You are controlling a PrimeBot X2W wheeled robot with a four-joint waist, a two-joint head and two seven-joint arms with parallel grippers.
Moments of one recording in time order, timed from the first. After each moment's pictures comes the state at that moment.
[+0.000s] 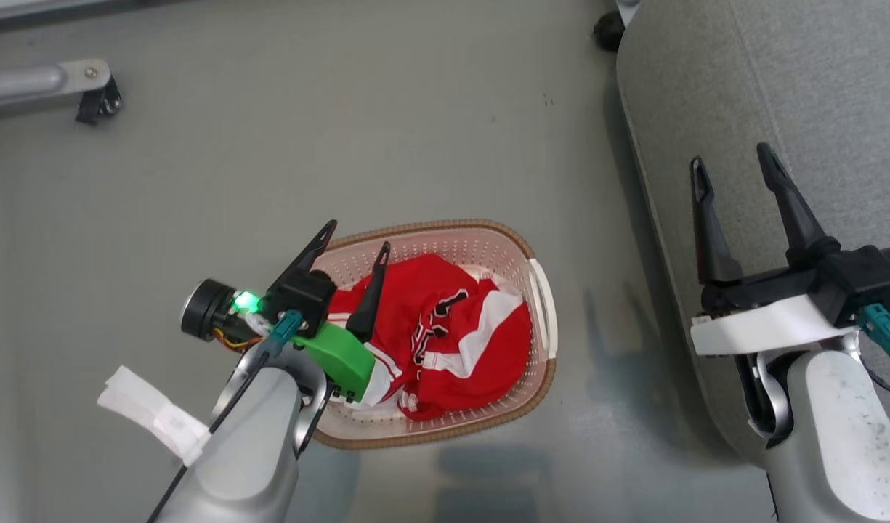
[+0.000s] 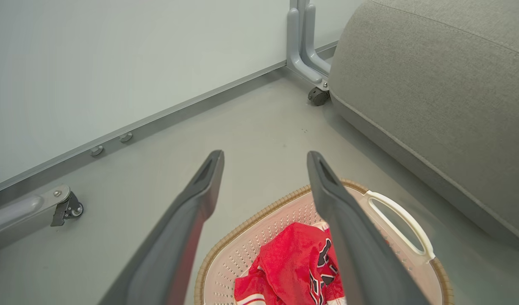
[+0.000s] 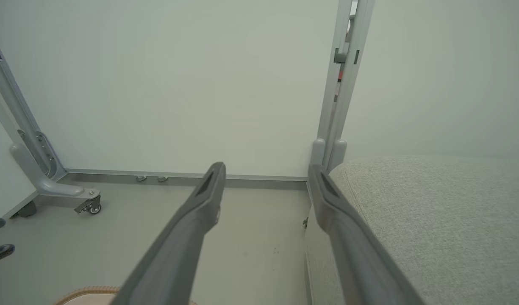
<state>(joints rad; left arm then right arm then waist) -0.49 0.07 -0.37 0.59 -0.06 -0.13 -0.27 -0.30 -0.05 -0.02 0.03 0.06 0.13 -0.26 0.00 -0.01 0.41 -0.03</state>
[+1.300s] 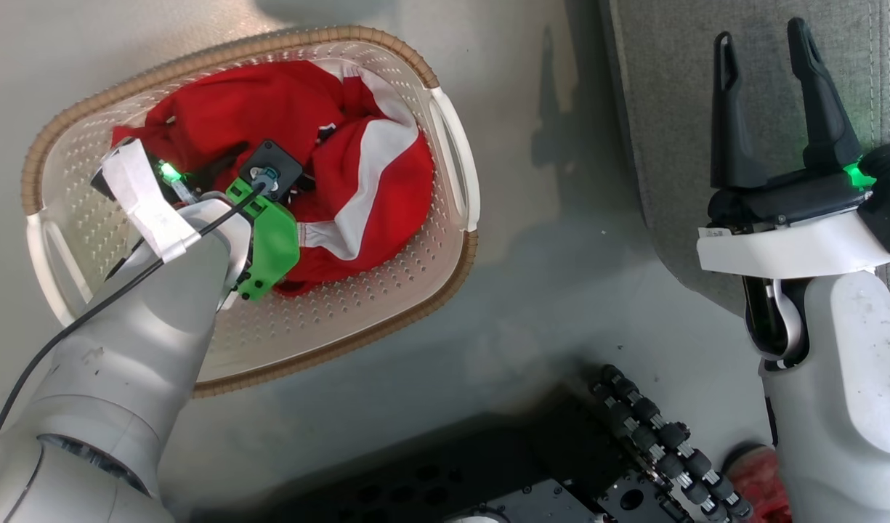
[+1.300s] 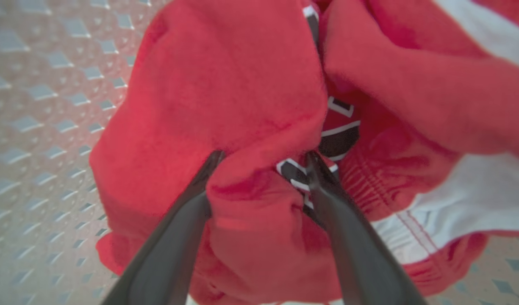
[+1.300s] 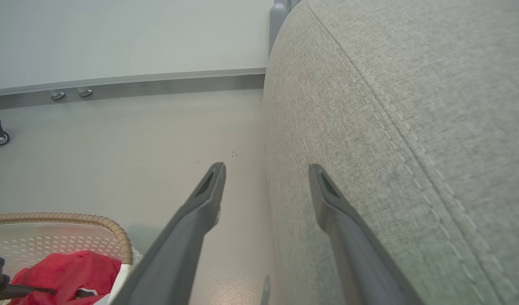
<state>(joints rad) -1.08 0.15 -0.89 1.27 -0.18 -0.13 -0.11 -0.49 -0.05 0.00 -0.02 0.20 0.13 -0.26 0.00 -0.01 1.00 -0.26</state>
